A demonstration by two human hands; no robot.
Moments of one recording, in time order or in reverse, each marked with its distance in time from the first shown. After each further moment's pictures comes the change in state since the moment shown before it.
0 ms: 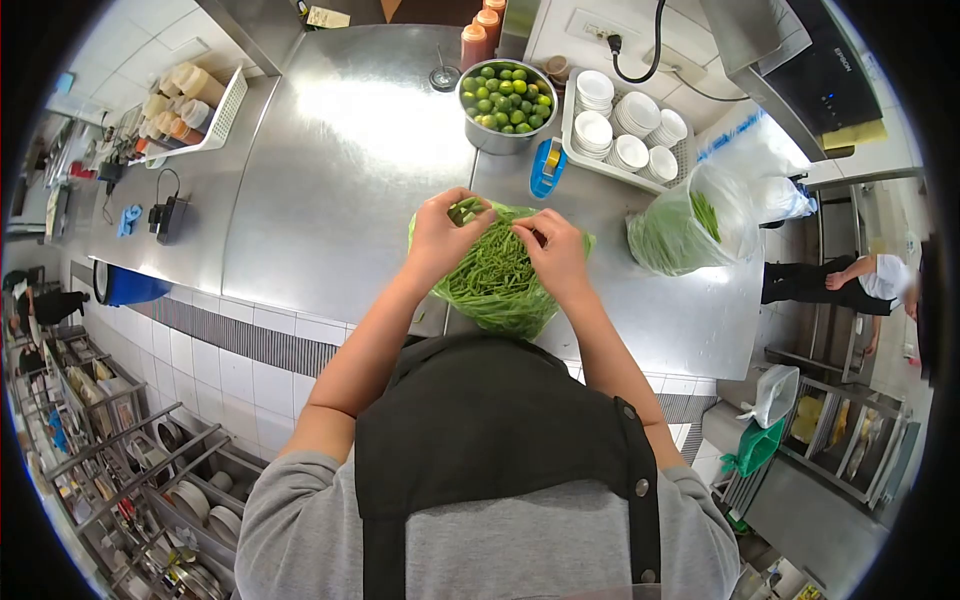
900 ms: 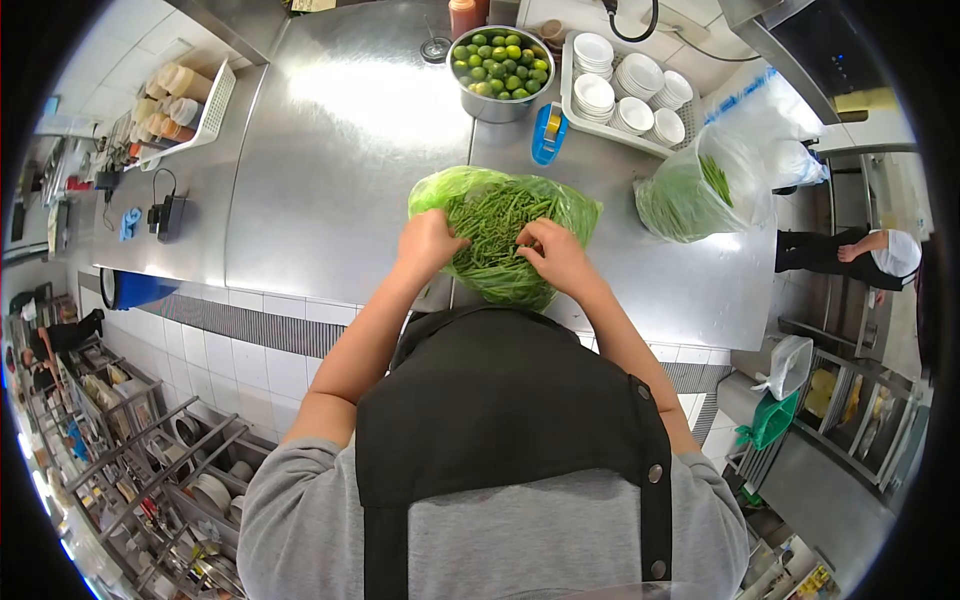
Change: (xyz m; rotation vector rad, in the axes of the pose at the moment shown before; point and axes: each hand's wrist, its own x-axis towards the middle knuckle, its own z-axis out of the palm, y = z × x) left_hand -0.019 -0.083 -0.003 0.723 -0.221 -0.233; right_hand -0.046 0.044 0.007 -0.016 -0.360 0.120
